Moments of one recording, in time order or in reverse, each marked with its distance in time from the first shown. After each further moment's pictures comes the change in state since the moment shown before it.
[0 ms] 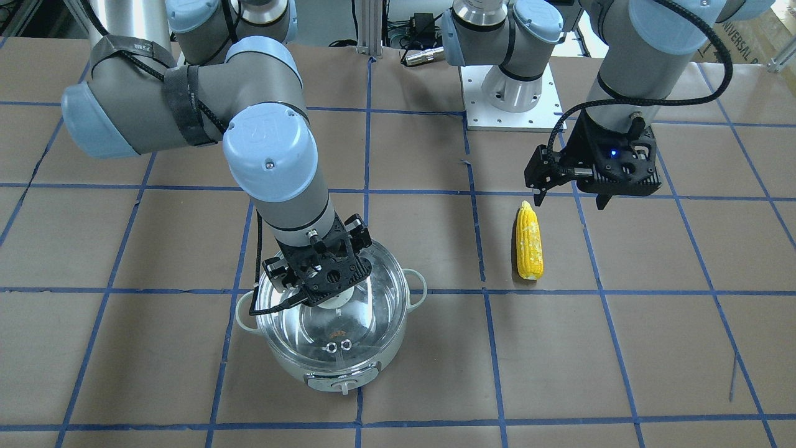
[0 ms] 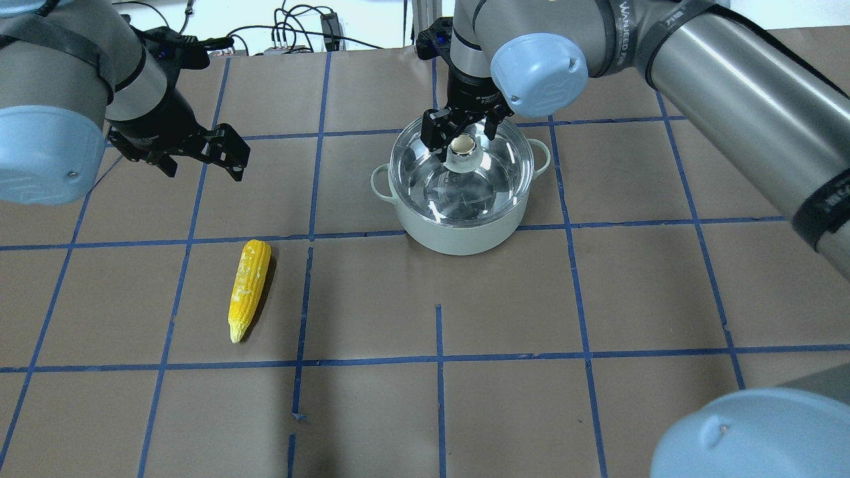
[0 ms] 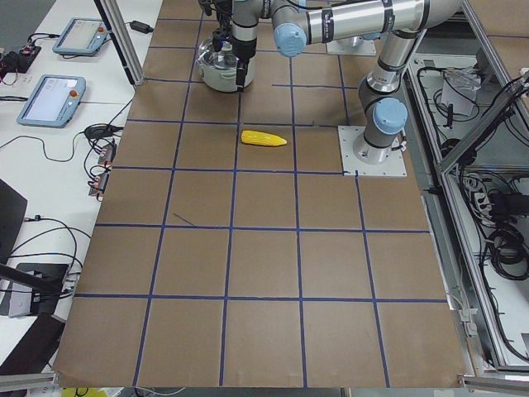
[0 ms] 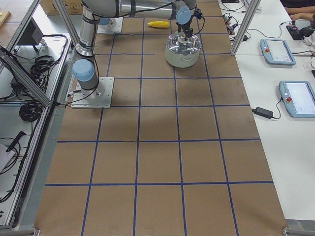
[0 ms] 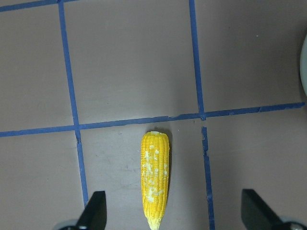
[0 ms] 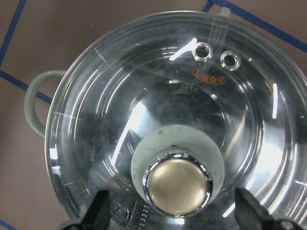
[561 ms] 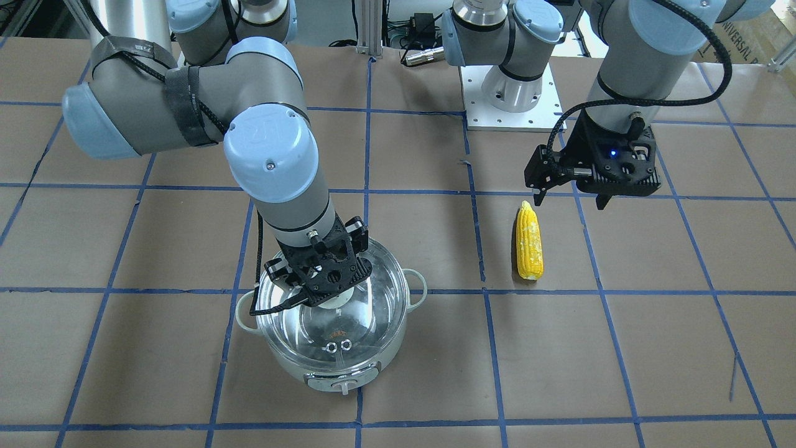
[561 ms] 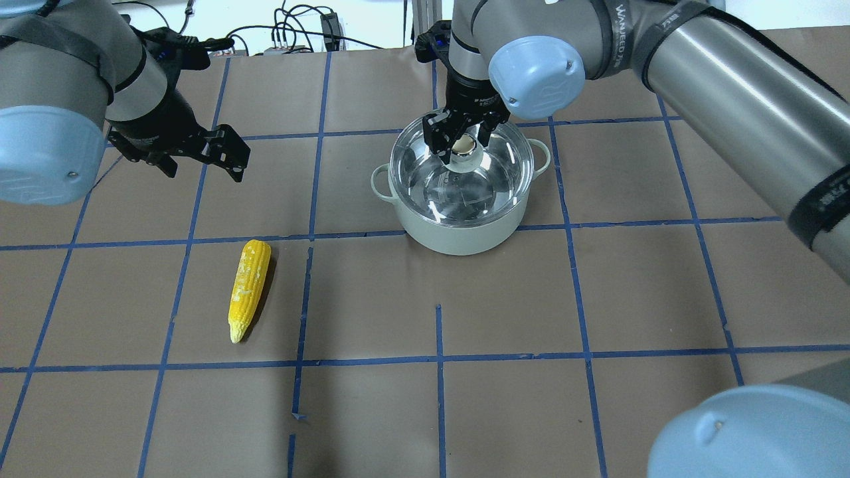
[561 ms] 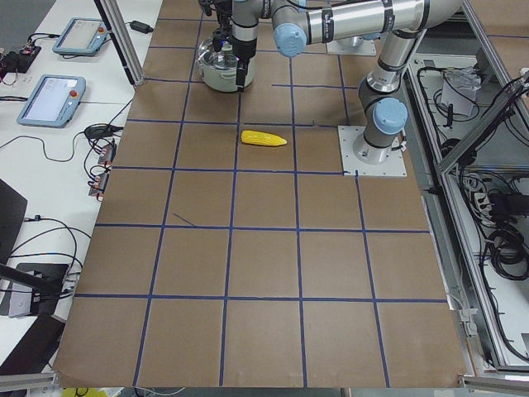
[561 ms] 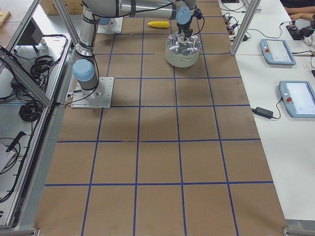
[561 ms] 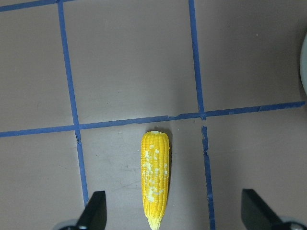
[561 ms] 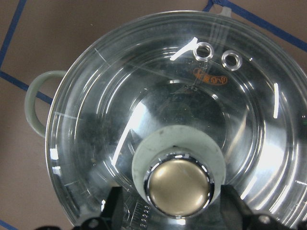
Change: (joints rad) left arm 0.000 0.000 0.000 -0.001 0.000 0.004; right arm 0.001 0.001 0.000 0.000 0.001 0.003
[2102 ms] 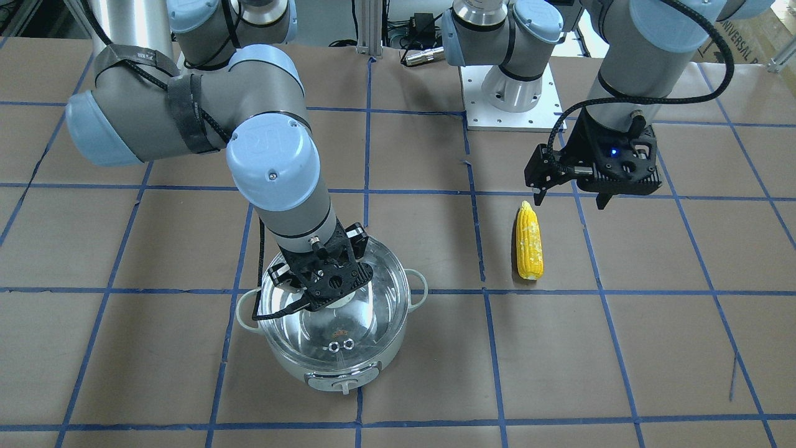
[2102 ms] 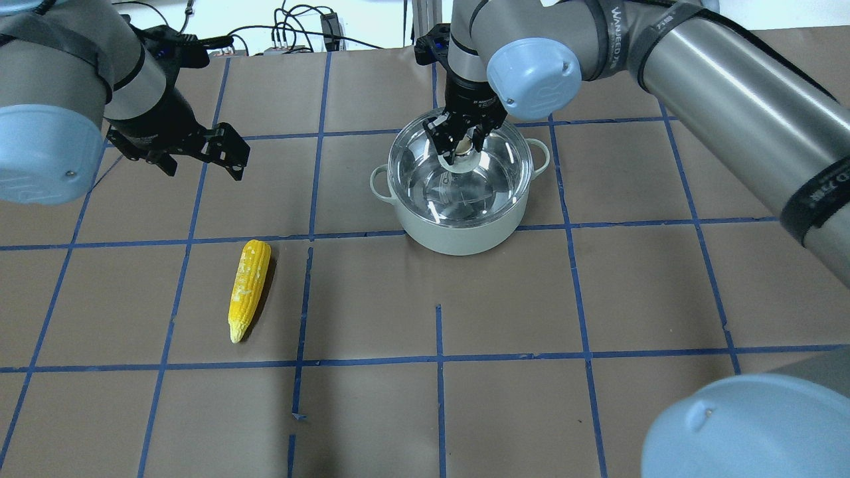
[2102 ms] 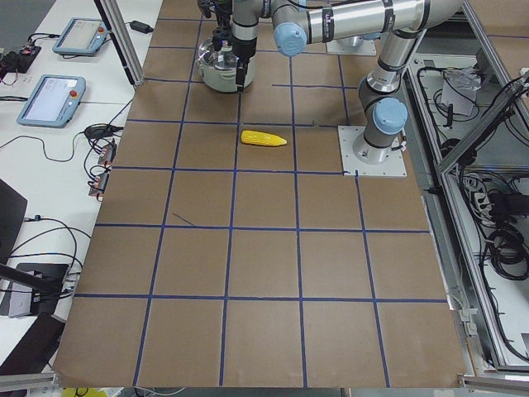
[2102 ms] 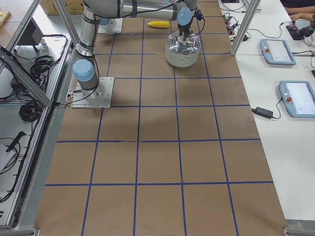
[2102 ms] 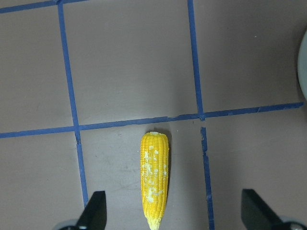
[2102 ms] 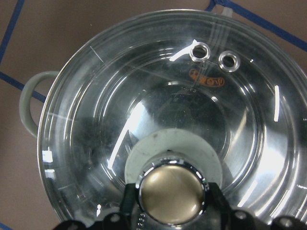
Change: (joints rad) left arm 0.000 0.002 0.003 0.000 -0.003 0.000; right arm -0.002 0.013 -0.007 -0.003 0.005 -0.008
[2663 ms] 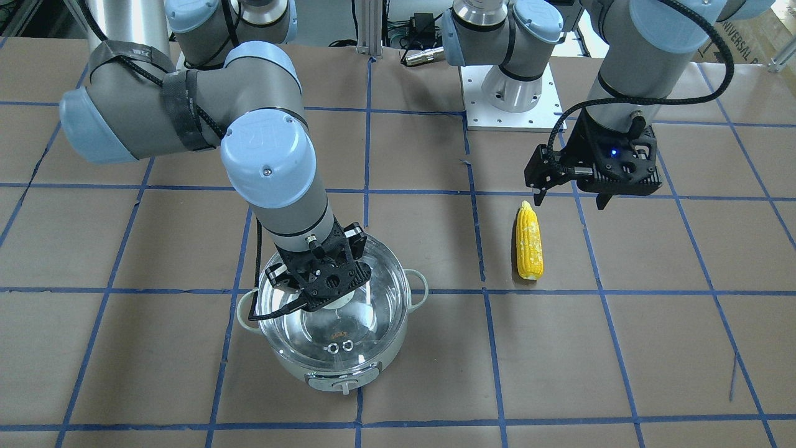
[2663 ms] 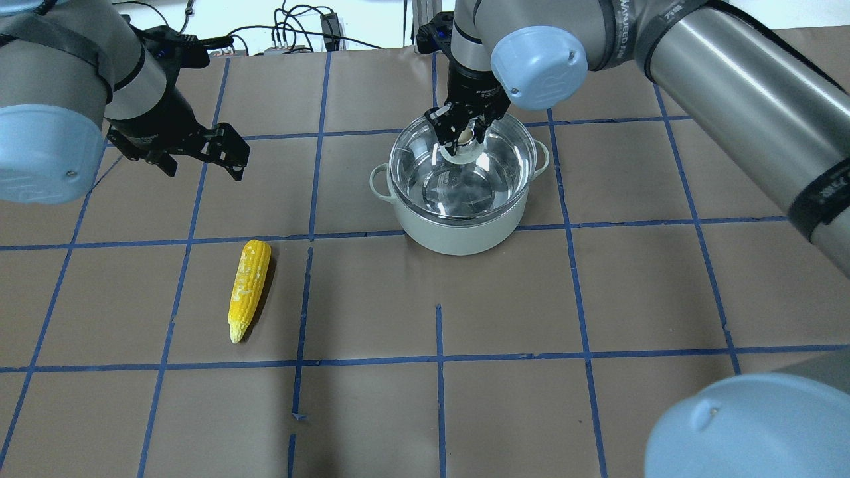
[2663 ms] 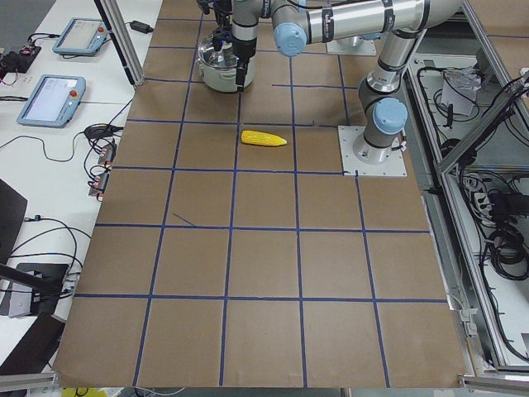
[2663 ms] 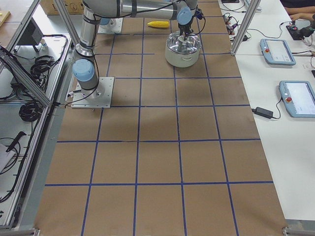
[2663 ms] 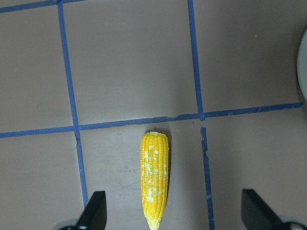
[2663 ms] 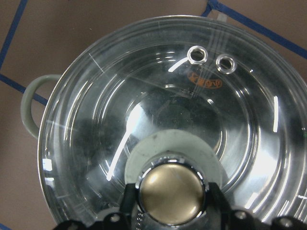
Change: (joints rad) left arm 0.000 -0.001 0.000 0.000 0.001 0.000; right arm -0.008 -0.005 -0.031 0.015 -0.005 -0.003
